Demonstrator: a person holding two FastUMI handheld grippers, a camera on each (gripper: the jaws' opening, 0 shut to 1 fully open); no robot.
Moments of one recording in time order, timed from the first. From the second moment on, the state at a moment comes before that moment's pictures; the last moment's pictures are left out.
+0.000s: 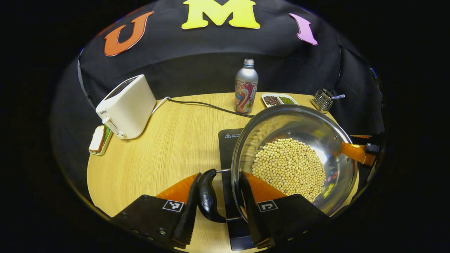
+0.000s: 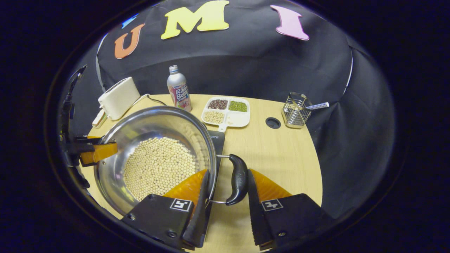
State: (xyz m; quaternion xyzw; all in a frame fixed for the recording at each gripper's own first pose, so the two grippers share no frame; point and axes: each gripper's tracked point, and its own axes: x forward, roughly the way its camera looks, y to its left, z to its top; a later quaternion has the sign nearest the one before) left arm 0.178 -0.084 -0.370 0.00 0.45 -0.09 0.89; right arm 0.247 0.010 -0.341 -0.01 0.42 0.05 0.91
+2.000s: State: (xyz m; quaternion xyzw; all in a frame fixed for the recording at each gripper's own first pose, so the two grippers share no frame) left arm 0.127 0.007 -0.115 0.01 0.16 -0.06 0.99; right arm 0.140 0.076 -0.061 -0.07 0.14 0.03 0.99
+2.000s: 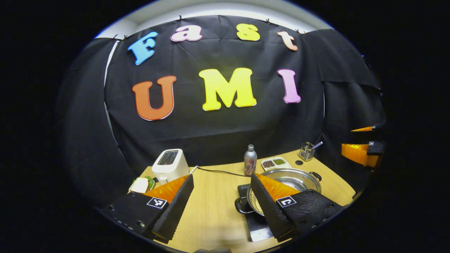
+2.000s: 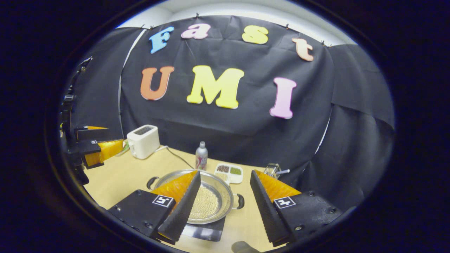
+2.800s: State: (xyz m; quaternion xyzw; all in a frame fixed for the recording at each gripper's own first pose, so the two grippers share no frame) left arm 0.024 0.060 0.033 -0.04 0.04 0.00 1.00; right arm 0.009 0.045 0.079 0.04 -0.01 0.01 1.00
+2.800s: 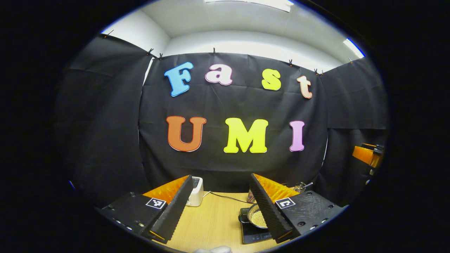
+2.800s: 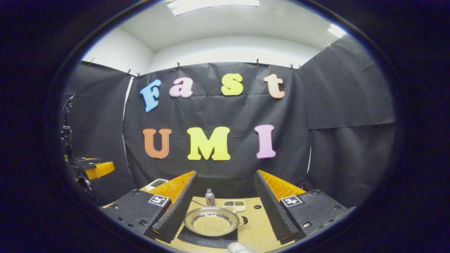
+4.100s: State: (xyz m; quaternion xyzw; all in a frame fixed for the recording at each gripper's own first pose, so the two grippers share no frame) left arm 0.016 -0.013 0.052 -0.01 0.01 -0.04 1.00; right arm 0.002 0.012 0.068 0.03 -0.01 -0.01 1.00
